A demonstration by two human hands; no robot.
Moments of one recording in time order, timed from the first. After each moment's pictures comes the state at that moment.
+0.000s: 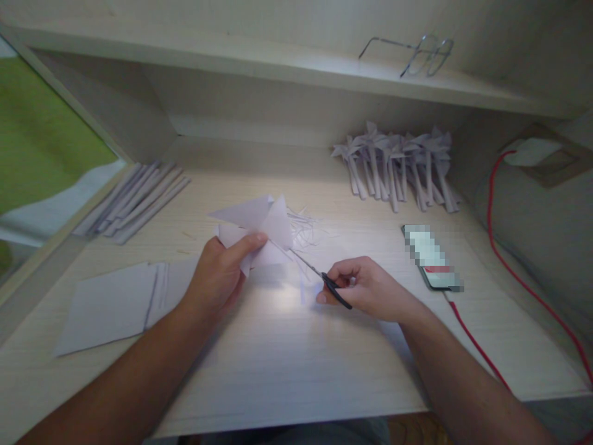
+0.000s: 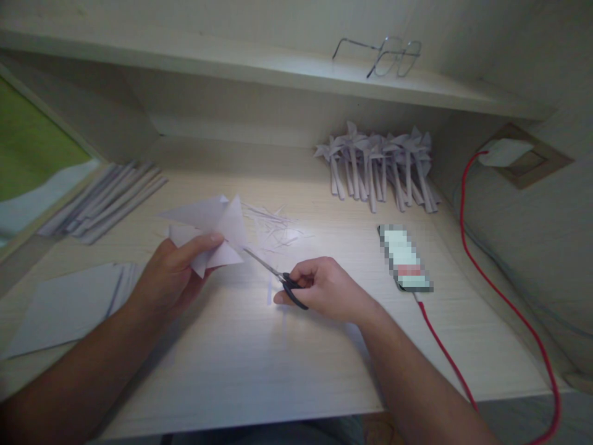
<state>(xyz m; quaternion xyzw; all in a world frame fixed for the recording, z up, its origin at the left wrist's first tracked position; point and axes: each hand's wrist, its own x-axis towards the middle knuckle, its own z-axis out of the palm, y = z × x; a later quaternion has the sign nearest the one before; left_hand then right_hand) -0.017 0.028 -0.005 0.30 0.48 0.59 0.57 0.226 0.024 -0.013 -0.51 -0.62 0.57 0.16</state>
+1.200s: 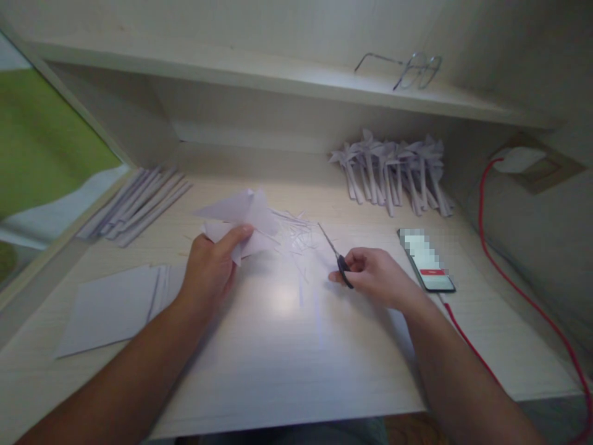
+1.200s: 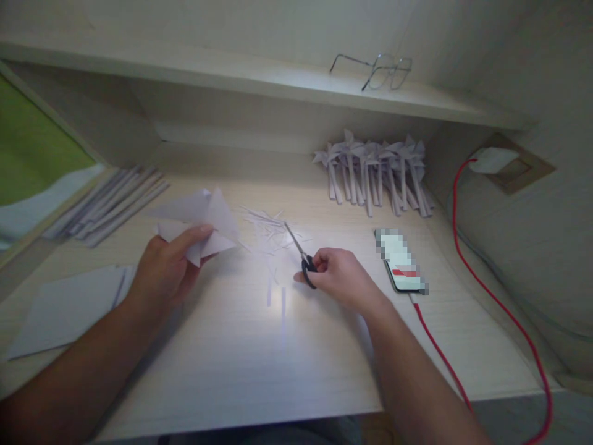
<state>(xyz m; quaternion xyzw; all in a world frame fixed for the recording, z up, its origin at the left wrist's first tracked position) -0.024 0.041 -0.007 0.27 0.49 0.66 0.51 0.248 0.040 -0.016 -0.63 -0.67 0.37 0.14</state>
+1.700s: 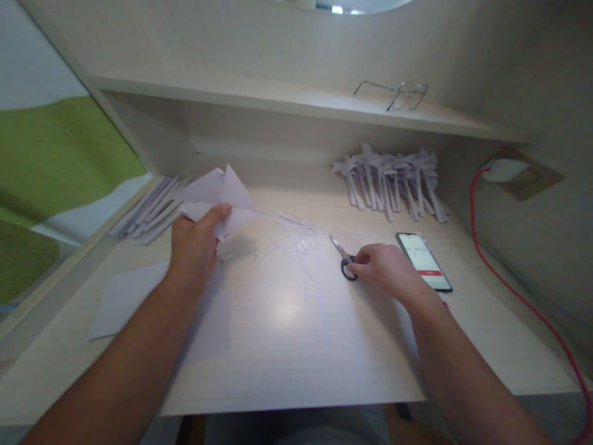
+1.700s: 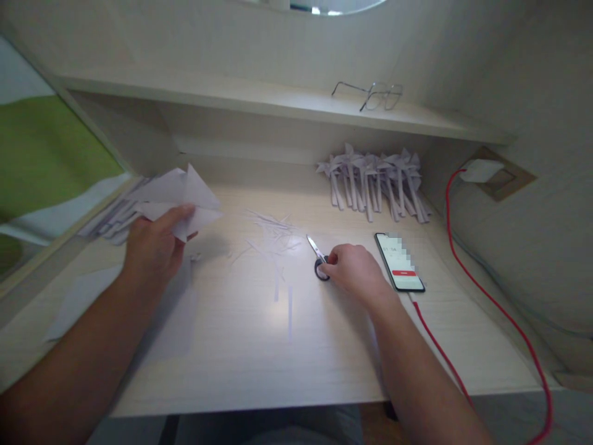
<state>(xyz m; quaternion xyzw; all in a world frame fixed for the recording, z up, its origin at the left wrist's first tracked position) -0.068 0.062 -0.001 0.31 0.49 0.73 0.37 0.255 0.046 -0.006 -0.69 -0.71 0.14 0.05</state>
